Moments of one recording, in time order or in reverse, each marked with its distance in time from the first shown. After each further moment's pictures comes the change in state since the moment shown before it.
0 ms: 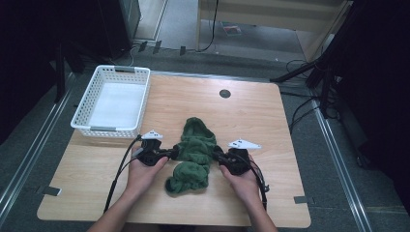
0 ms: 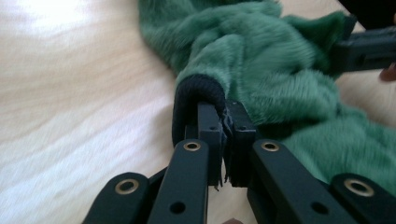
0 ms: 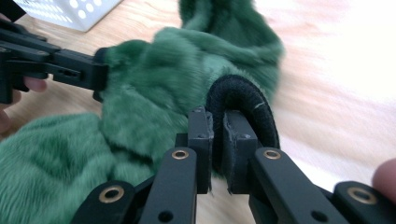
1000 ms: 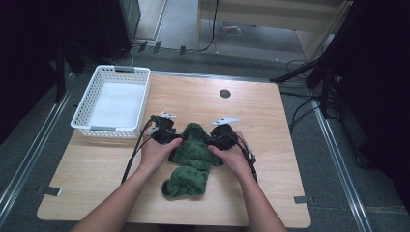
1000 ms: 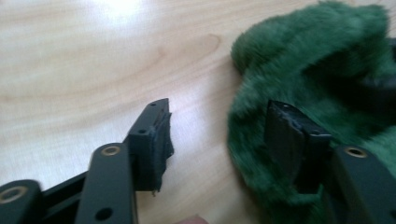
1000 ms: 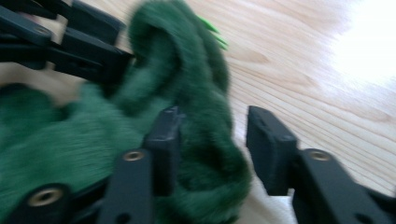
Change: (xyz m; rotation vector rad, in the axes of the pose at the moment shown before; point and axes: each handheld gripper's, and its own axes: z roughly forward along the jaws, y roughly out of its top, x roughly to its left) left arm 0.013 0.065 0.056 0.041 0.260 0.007; right arm -0.013 0.059 0.072 0.145 -0.101 -0.143
